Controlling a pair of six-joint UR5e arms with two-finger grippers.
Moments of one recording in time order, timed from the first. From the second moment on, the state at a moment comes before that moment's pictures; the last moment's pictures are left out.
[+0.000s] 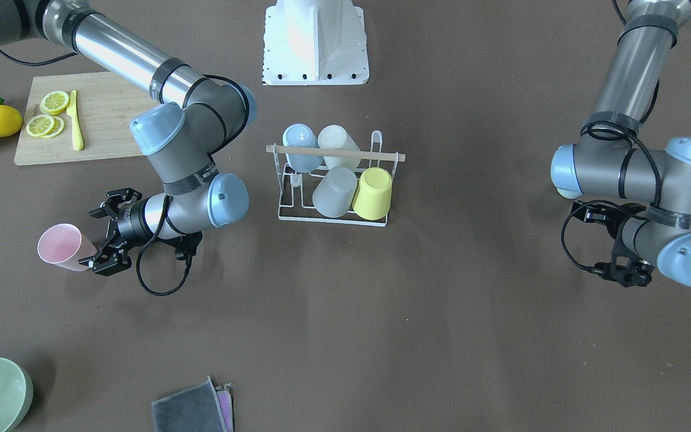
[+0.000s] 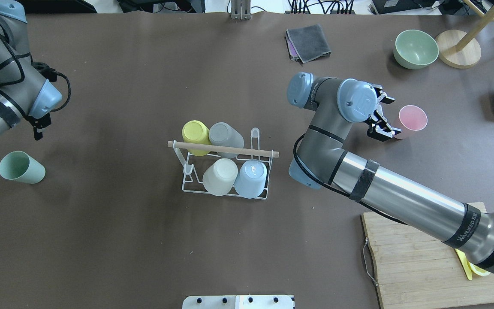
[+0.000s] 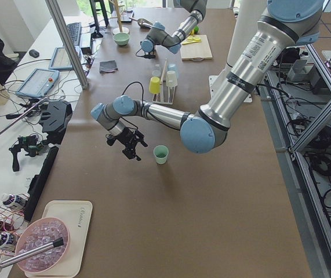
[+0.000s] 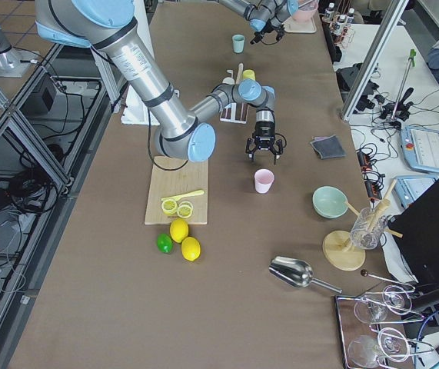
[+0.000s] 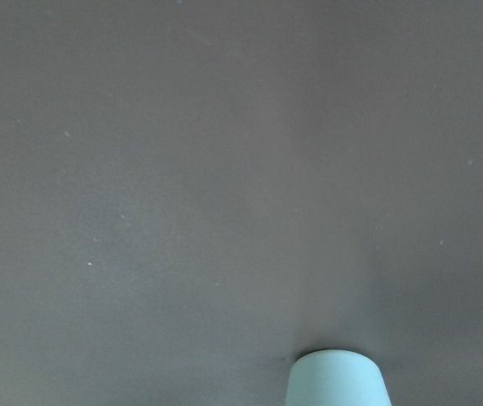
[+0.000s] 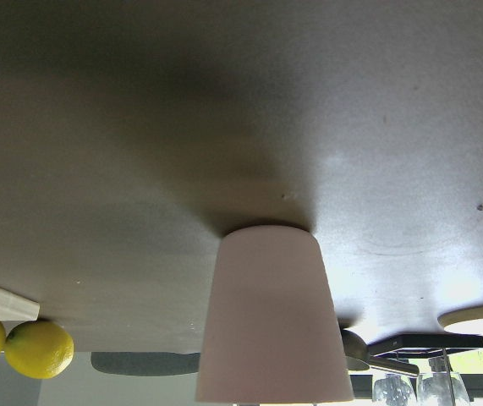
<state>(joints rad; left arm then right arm) -1.05 -2.16 -1.17 -0.93 -2.27 0.15 0.65 -0.79 1.27 -2.33 1.37 -0.62</state>
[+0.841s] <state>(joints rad) -1.00 -2.15 -1.11 -0.88 -2.34 0.20 0.63 -0.82 1.25 -2.28 1.38 -0.60</state>
